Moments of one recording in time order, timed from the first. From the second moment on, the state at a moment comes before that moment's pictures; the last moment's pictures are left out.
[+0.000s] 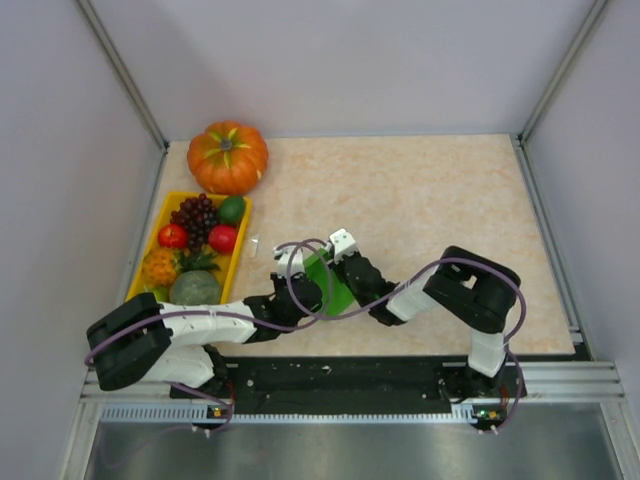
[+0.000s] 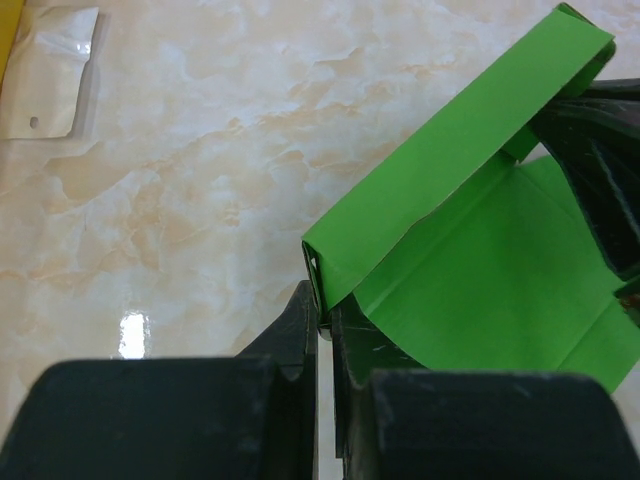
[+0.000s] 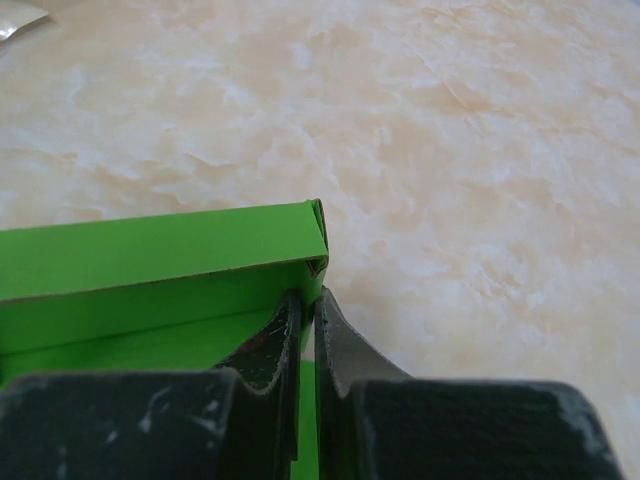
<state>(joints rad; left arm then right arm) -1.06 1.30 0.46 0.09 -0.82 -0.69 0.98 1.83 0.61 0.96 0.47 -0.07</state>
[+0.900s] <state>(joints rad) -1.06 1.27 0.45 0.08 -0.78 -0.78 1.04 1.98 0.71 1.10 0.66 -0.07</state>
